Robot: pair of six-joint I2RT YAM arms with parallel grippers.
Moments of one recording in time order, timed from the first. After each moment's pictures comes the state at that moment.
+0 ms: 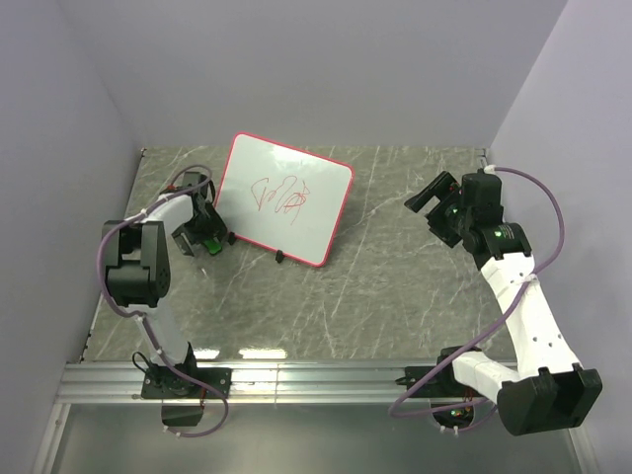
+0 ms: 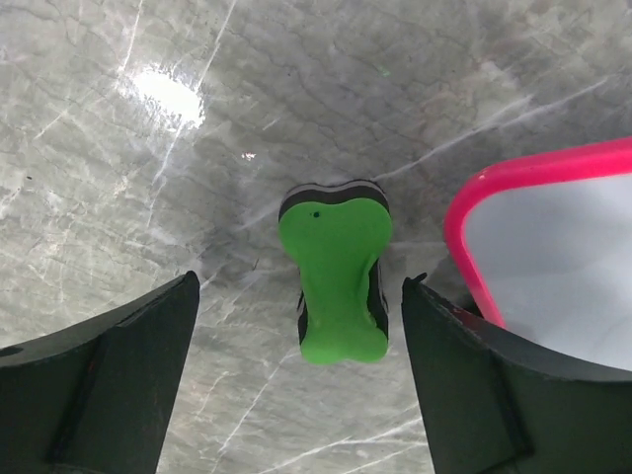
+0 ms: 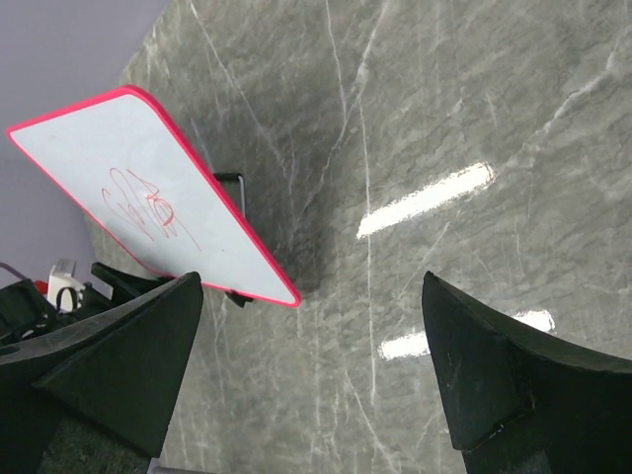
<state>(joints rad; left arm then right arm) -0.02 1.84 1.22 -0.65 -0.21 -0.62 0.10 1.07 1.10 -0.67 -0.06 0.83</state>
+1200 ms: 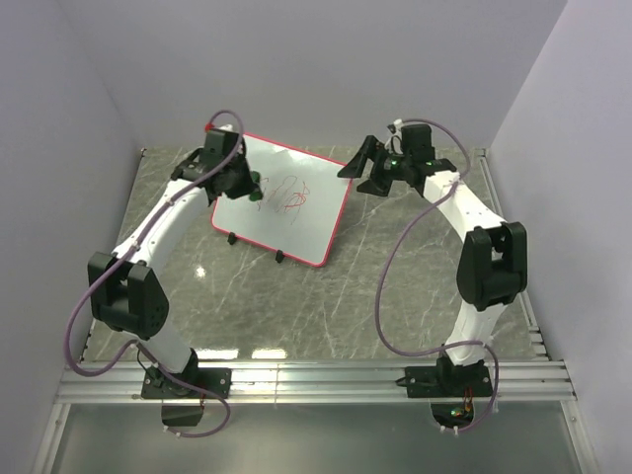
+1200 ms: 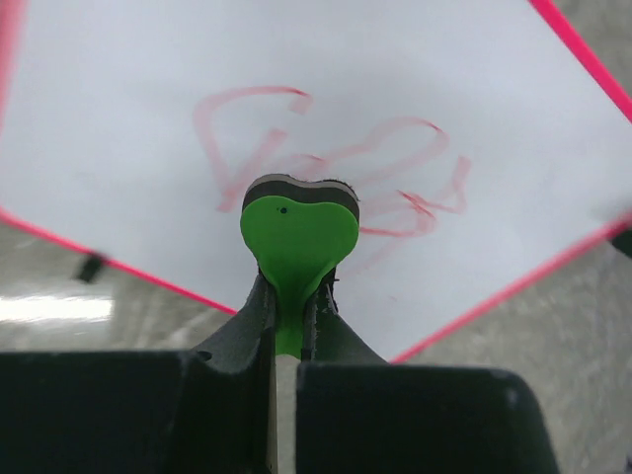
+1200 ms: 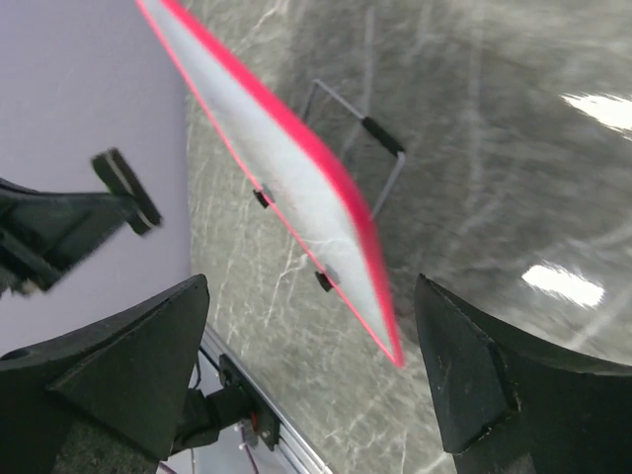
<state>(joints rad) -0.28 1.63 1.52 -0.65 -0.05 -0.59 0.20 1.82 1.52 -0.36 -0.62 0.69</state>
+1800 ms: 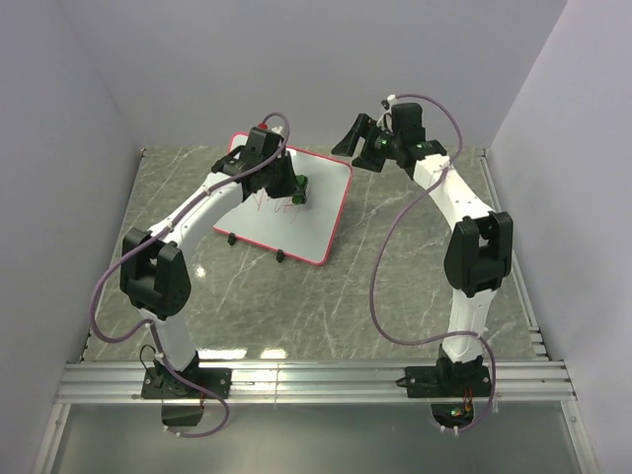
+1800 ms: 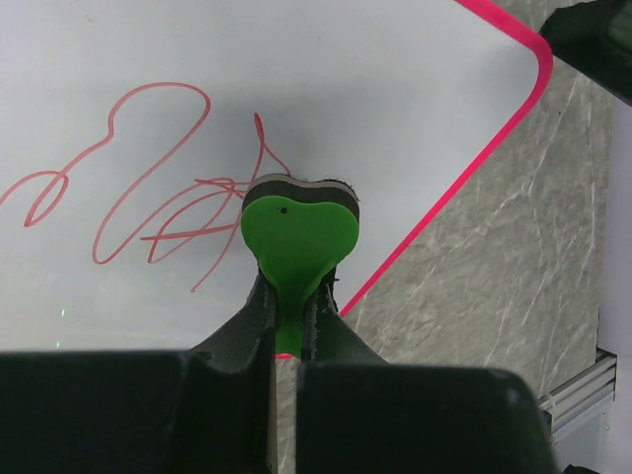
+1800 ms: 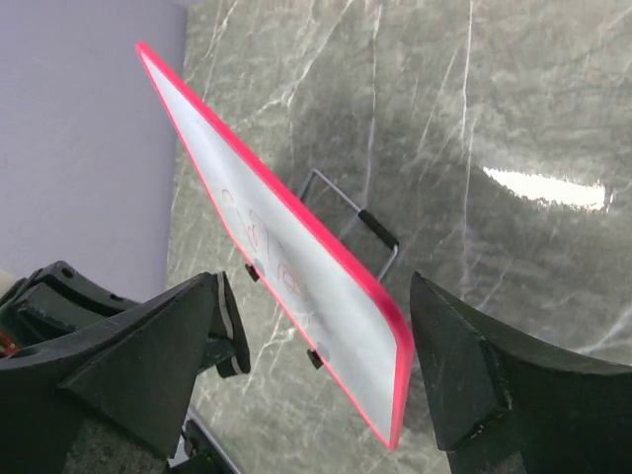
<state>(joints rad) -0.46 1.81 1.65 -0.57 0.15 -0.56 0.25 1.97 1.80 -0.37 -0.49 0.65</state>
